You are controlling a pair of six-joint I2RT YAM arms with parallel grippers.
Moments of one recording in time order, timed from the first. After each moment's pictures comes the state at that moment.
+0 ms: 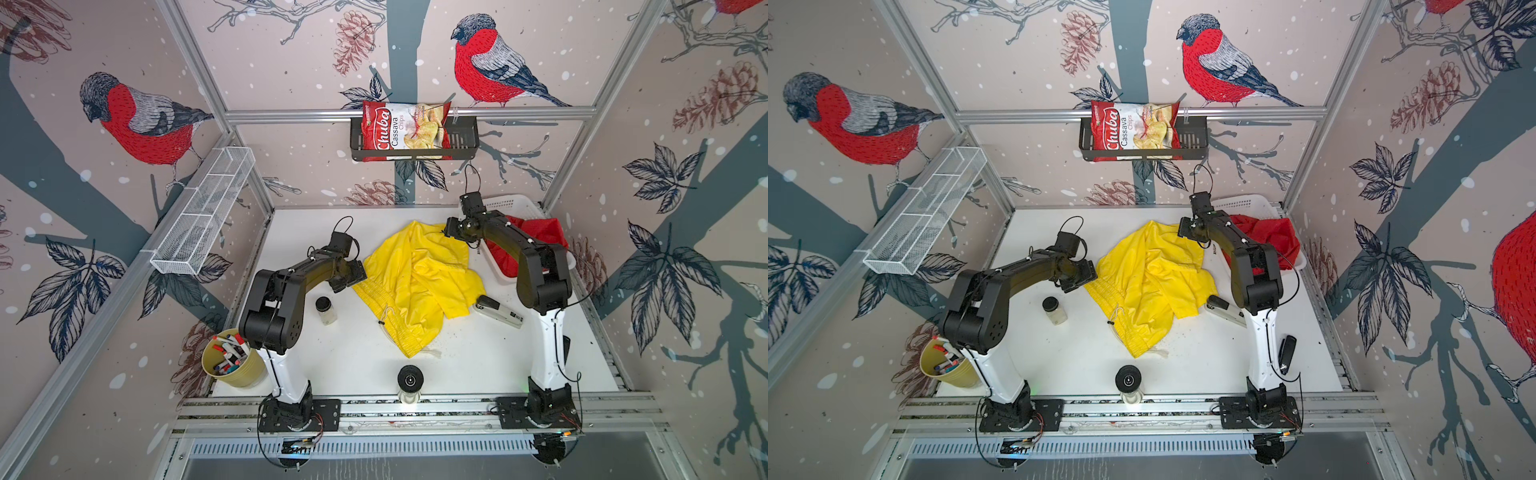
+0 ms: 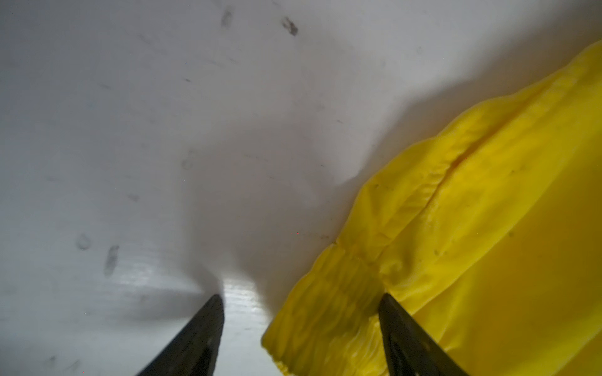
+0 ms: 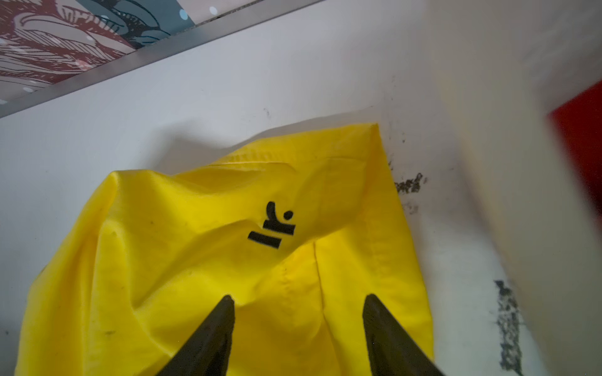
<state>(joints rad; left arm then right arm) -0.24 1.83 1.13 -0.46 0.14 -0.63 0.31 2.26 1.86 -0.55 -0.07 0.40</state>
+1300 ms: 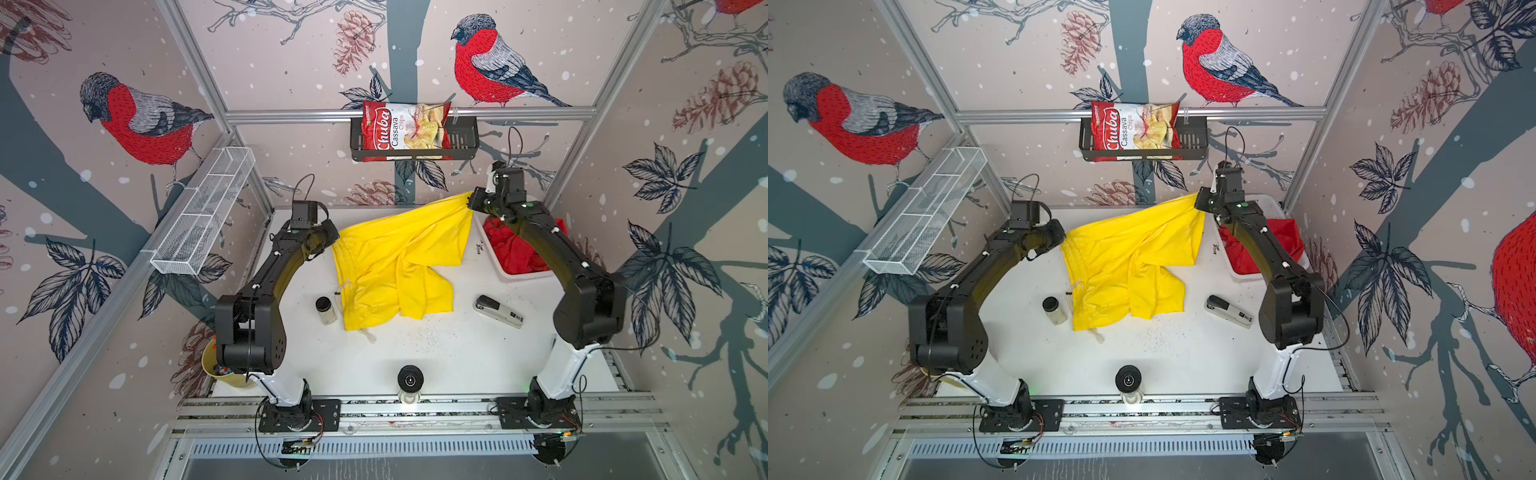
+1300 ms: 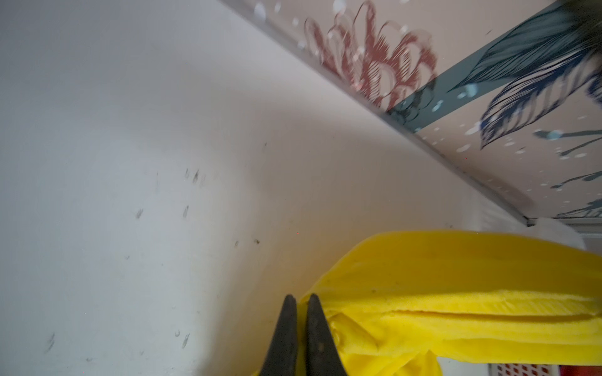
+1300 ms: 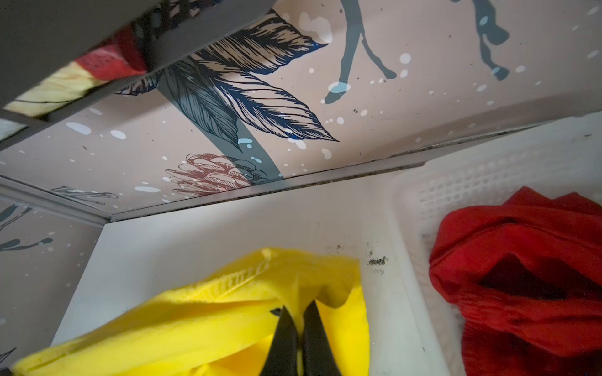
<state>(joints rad) -0.05 1.64 1.37 -0.46 0.16 -0.57 0.26 1.77 1.65 -0.38 -0.08 0.37</state>
